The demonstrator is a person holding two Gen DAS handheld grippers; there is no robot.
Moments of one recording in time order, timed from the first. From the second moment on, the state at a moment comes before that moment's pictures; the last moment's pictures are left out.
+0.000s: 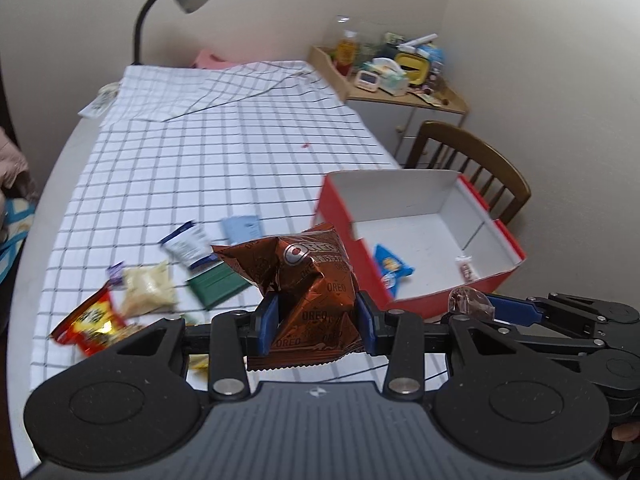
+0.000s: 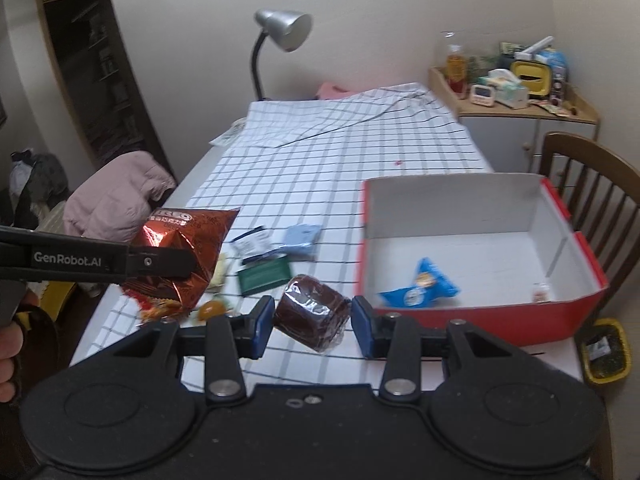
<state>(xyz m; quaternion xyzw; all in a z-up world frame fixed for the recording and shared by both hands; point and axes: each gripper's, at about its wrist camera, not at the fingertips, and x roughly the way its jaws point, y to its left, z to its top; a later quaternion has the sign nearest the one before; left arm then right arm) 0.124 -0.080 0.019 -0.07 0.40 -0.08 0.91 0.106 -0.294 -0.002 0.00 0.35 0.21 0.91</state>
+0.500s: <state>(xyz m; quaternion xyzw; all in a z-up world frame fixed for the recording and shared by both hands) 0.192 -0.169 0.004 -0.05 0.42 -0.10 0.90 0.160 -0.379 -0.009 0.01 0.36 0.16 0.92</state>
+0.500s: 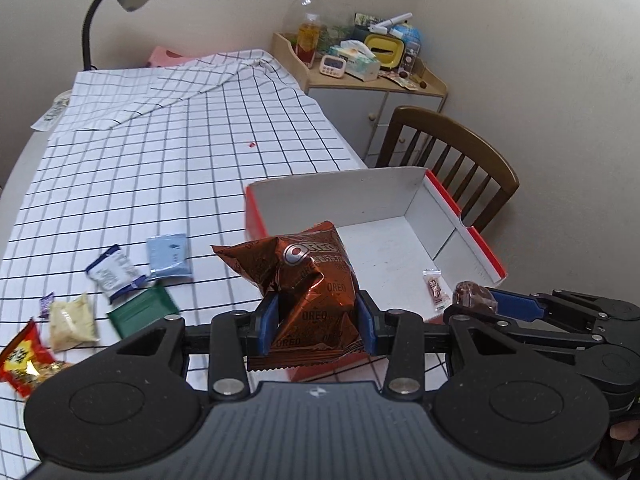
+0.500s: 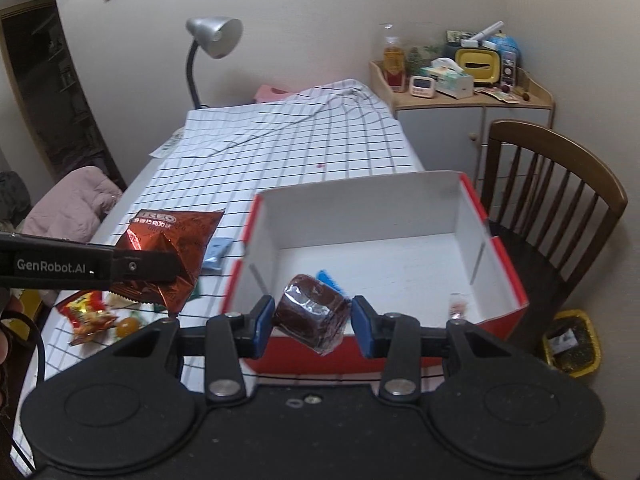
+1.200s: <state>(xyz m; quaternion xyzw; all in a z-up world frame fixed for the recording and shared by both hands) 0.292 -0.233 -0.060 -0.04 0.47 -0.09 0.88 0.262 -0.435 -0.064 0.01 0.44 0.12 0.89</state>
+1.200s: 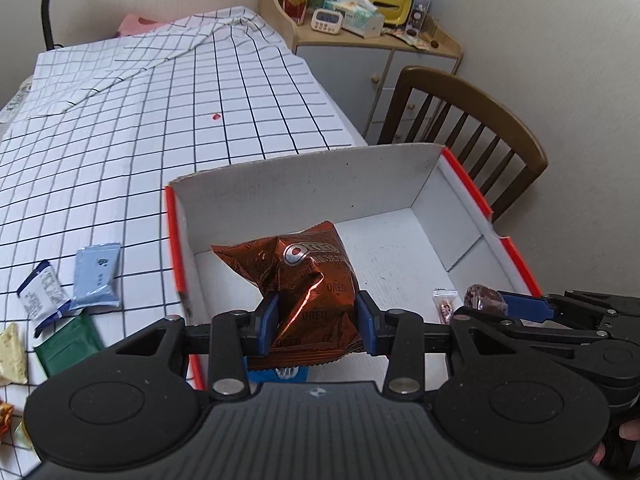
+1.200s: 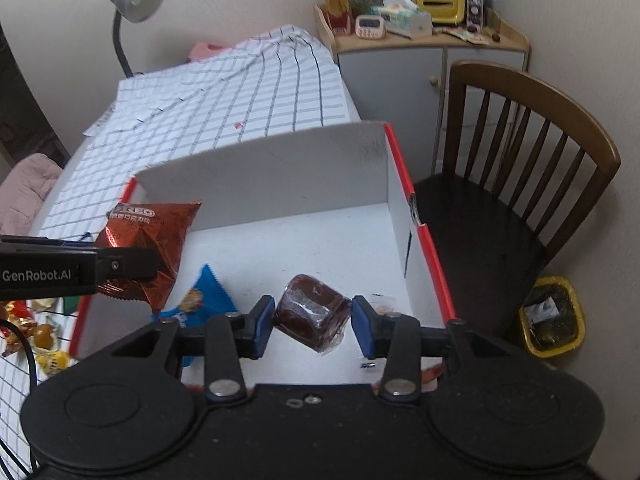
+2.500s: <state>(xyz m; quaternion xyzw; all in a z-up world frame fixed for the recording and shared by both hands) 0.303 -0.246 -0.088 -0.01 0.49 -0.08 0.87 0.279 -0.419 -0.085 -0.03 0.47 0.13 0.87</state>
